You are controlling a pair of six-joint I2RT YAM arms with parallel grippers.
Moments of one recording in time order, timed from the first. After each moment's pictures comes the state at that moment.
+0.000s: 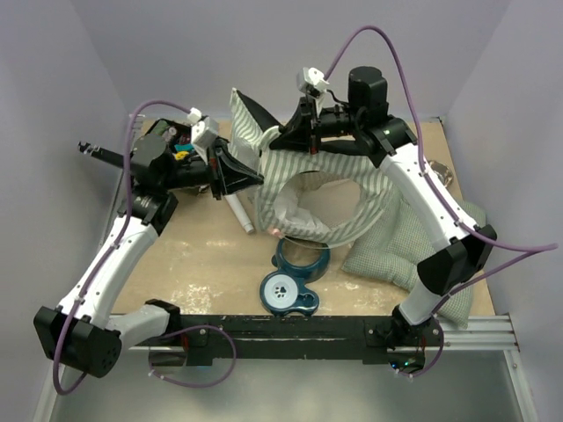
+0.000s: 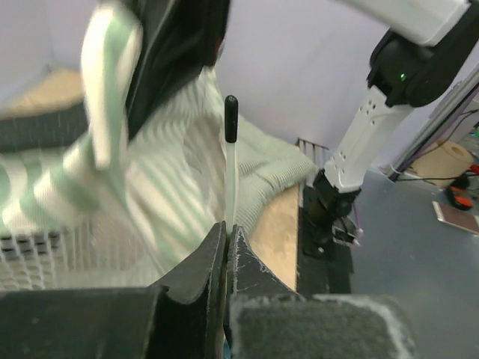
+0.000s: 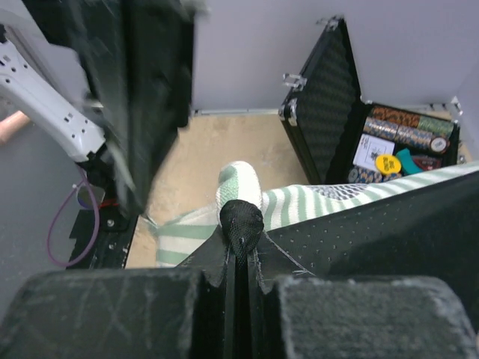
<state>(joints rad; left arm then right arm) -0.30 1.10 1.09 0.18 1.07 -0.37 0.49 1.68 1.86 -0.41 -1.11 -0.15</state>
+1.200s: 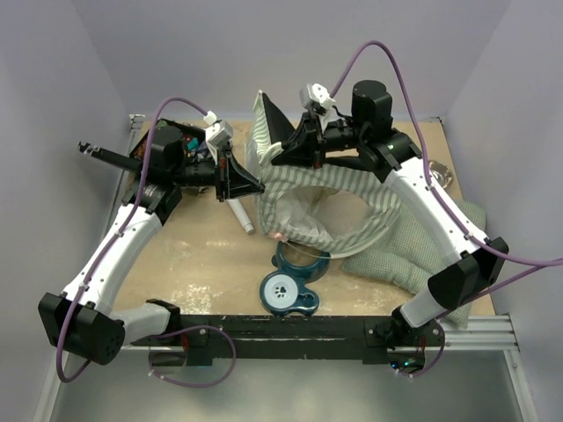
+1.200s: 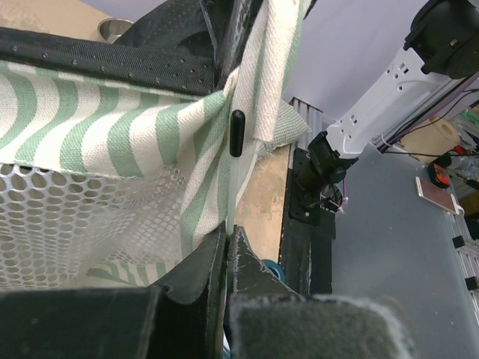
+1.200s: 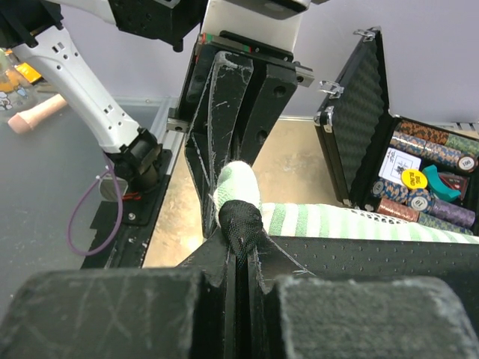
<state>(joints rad) -0.31 1.20 1.16 -0.21 1.09 -0.20 0.50 1.56 1.69 -0.29 -1.17 -0.12</state>
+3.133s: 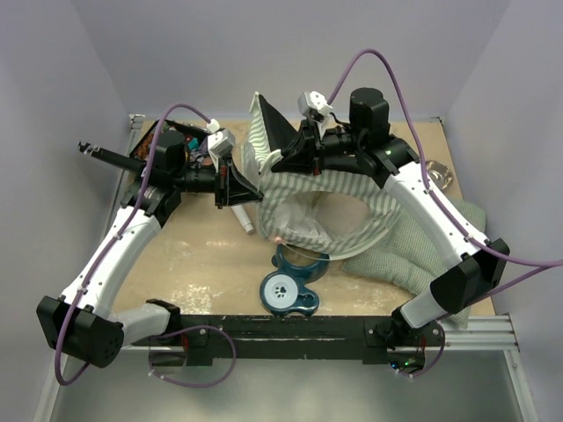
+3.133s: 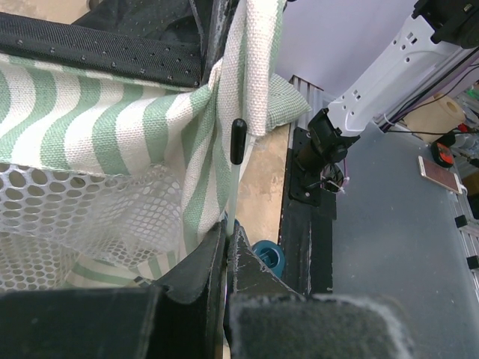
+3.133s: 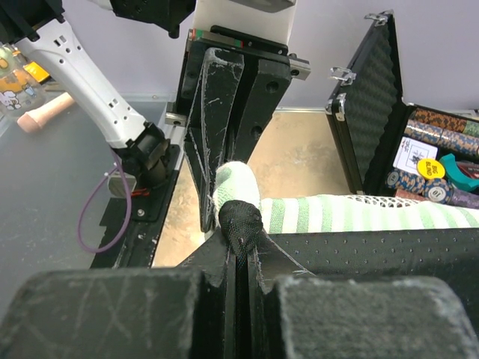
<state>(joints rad) -0.32 1.18 1.16 -0.33 1.10 -0.09 0.52 1.53 1.62 -0.28 -1.16 -0.12</state>
